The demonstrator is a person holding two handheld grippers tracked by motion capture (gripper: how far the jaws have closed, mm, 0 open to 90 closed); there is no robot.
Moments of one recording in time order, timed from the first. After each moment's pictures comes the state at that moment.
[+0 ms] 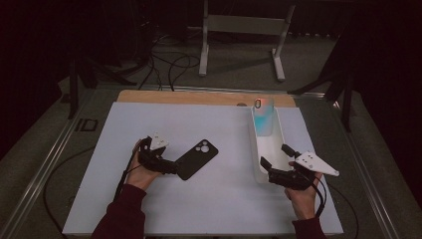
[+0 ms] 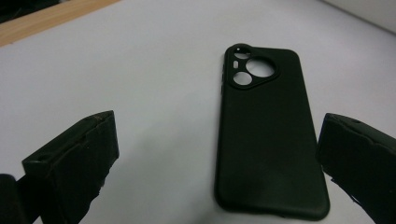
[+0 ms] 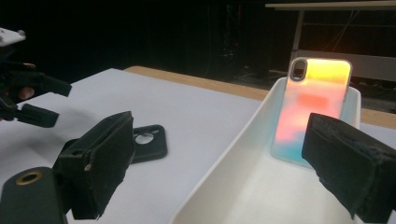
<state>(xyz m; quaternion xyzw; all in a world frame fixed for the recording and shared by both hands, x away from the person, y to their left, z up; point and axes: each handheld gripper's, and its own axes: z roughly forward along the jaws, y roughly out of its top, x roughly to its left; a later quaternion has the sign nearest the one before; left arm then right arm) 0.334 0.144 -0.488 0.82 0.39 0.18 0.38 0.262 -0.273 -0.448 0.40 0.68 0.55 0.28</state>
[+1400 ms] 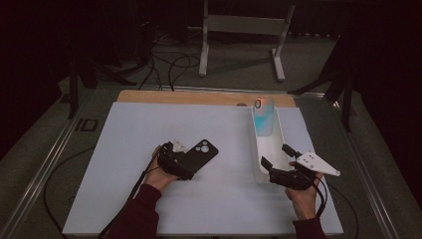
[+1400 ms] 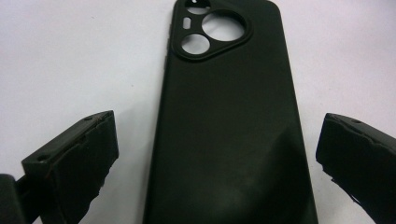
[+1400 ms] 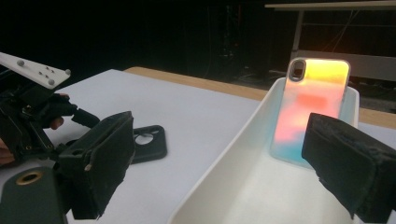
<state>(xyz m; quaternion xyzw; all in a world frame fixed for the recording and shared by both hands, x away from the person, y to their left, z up) 0.346 0.101 -0.526 0.86 0.37 0.12 0.34 0.262 -0.274 -0.448 0.40 0.68 0.55 0.28</state>
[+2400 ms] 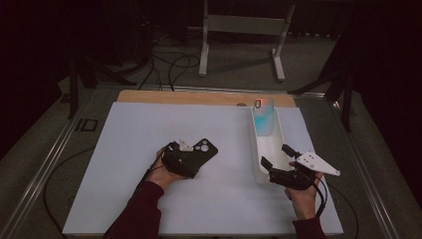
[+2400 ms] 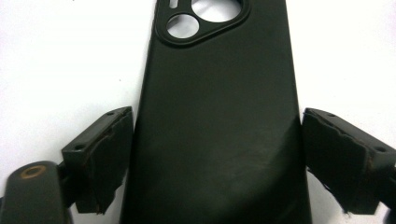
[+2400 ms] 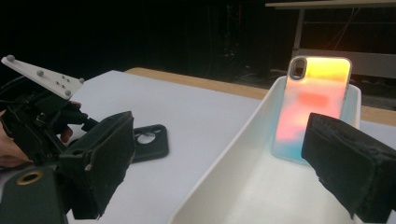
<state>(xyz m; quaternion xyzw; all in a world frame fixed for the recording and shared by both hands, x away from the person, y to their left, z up) 0.353 0.090 -0.530 0.87 0.37 0.11 0.30 0.263 -0.274 -0.449 0.40 0.68 0.55 0.27</state>
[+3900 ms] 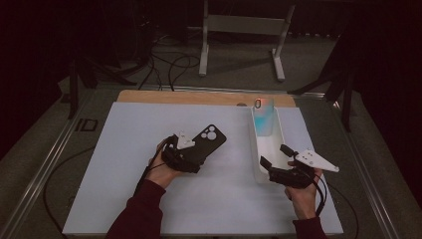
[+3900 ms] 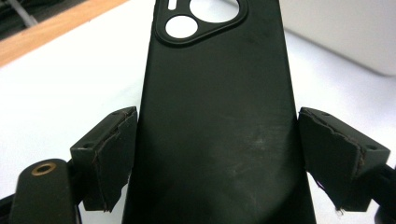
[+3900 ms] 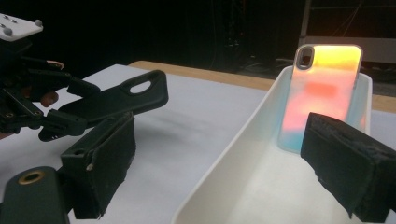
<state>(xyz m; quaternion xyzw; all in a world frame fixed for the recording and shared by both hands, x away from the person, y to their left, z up) 0.330 0.080 -0.467 0.85 0.33 0.17 0.38 0.267 -0.274 -0.448 0.41 0.68 0.55 0.25</state>
